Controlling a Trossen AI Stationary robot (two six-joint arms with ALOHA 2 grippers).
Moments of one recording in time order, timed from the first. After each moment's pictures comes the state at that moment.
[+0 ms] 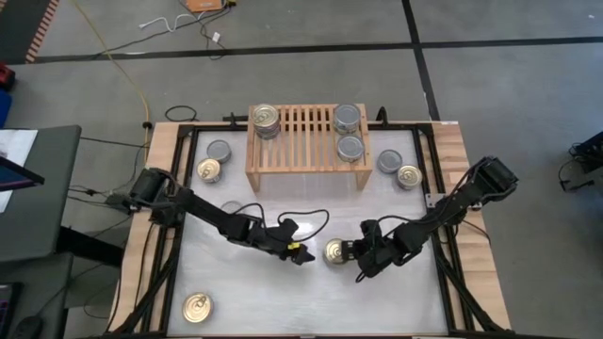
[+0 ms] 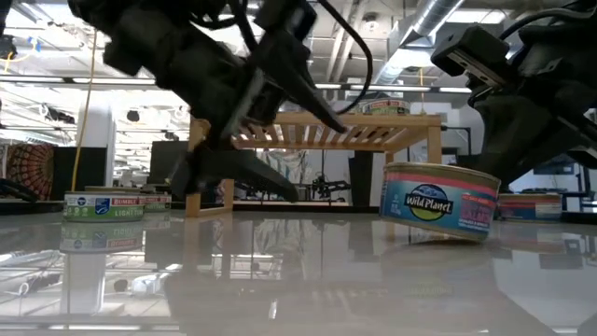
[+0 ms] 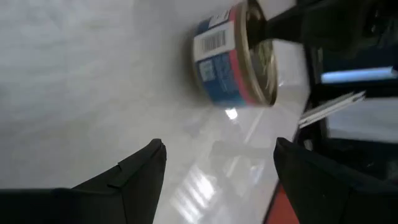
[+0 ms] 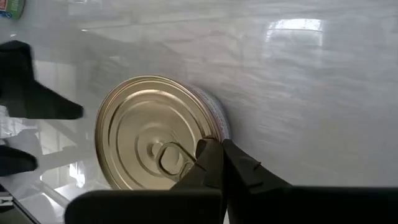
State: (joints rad) left arm -0.29 1.83 0.94 0.36 -0.10 -1.35; right arm 0.55 1.56 0.81 -0.35 0.42 1.95
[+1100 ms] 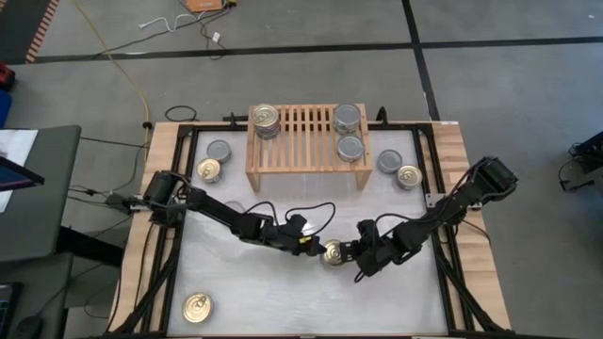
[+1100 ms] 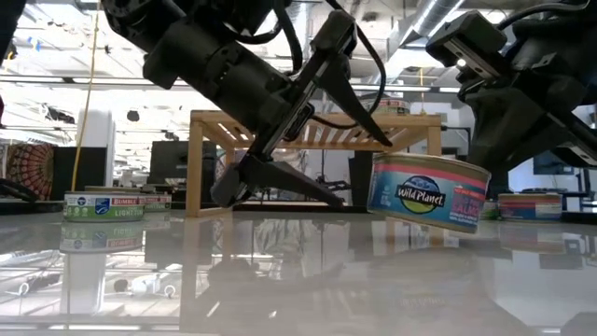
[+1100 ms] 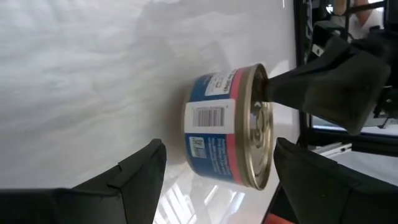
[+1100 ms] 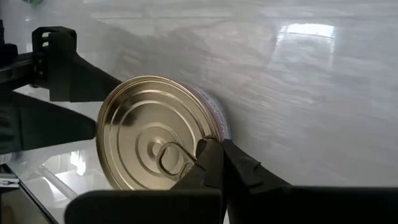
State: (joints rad) left arm -0.25 1.93 1.05 0.36 -0.15 -1.47; right arm 0.54 1.56 0.81 -0.30 0.42 1.85
